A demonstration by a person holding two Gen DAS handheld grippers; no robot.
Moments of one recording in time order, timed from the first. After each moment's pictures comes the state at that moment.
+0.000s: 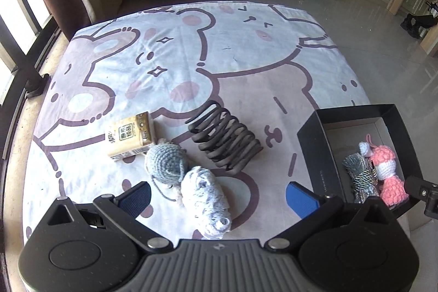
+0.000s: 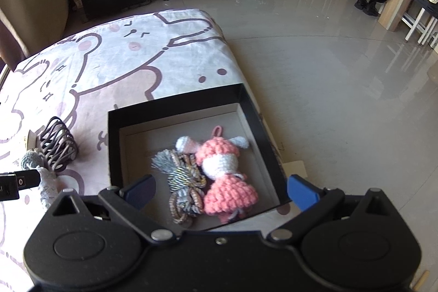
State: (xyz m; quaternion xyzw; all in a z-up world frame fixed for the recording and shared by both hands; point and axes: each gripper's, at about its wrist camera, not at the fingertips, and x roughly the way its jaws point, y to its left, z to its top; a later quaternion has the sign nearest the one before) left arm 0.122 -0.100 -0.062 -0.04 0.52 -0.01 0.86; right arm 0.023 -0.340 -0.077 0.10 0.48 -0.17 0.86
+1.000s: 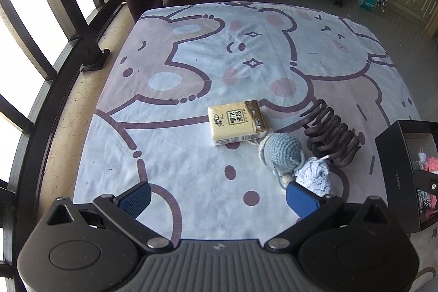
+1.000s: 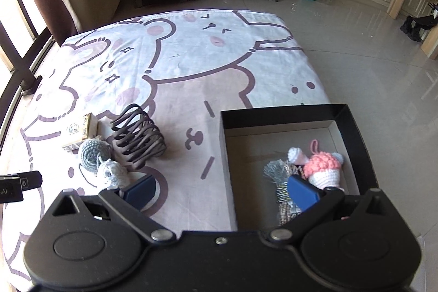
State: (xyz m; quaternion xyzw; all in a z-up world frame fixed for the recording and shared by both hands) left arm 0.098 0.013 -0.071 -0.05 0.52 0.07 0.85; right arm 0.069 -0.230 -0.075 0.07 0.48 -0.09 0.87
